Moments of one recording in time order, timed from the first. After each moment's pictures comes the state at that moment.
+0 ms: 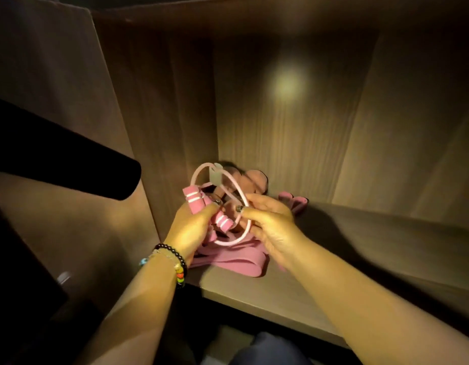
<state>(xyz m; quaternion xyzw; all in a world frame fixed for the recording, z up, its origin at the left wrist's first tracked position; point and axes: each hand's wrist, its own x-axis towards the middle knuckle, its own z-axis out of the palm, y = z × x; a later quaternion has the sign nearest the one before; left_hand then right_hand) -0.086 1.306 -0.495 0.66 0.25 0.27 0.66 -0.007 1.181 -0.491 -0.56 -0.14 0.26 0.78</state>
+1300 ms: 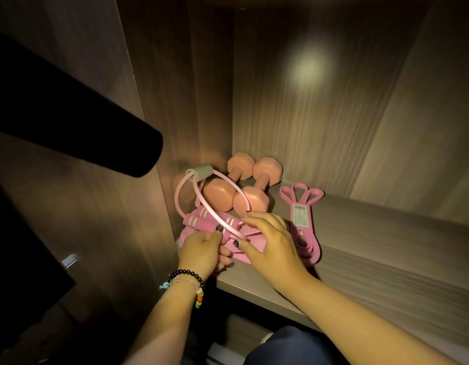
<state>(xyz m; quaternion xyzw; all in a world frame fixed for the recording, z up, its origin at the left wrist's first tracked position) -0.098 1.307 -0.570 0.65 0.39 0.18 0.63 -0.011 1.184 -0.577 -0.76 -0.45 -0.12 0.46</state>
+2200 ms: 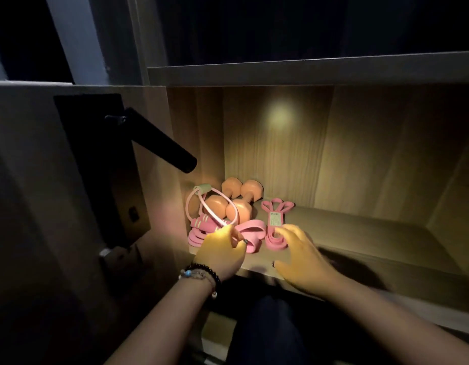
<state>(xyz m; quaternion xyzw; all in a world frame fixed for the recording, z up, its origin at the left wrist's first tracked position) -0.190 1.202 -0.481 0.89 0.23 0.19 0.35 -0.091 1.044 -0.496 -0.88 -0.40 0.00 0.28</state>
